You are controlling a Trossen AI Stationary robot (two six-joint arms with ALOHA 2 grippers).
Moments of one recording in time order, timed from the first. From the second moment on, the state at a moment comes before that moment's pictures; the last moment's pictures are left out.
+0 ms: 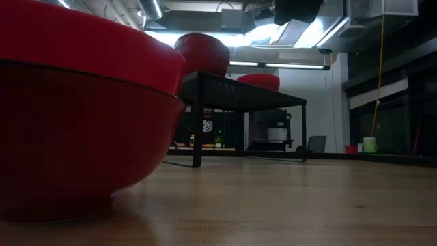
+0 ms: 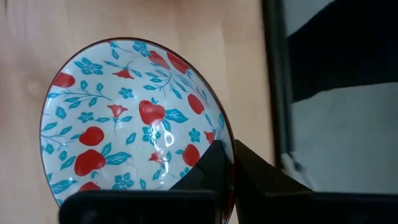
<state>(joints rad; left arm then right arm) -0.92 1.37 0.96 -0.71 -0.04 -0.85 0.37 1.70 1.61 -0.96 0.11 0.54</state>
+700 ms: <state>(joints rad) -0.78 1.07 0.96 -0.72 -0.09 -0.85 0.37 1.70 1.61 -0.96 0.11 0.57</state>
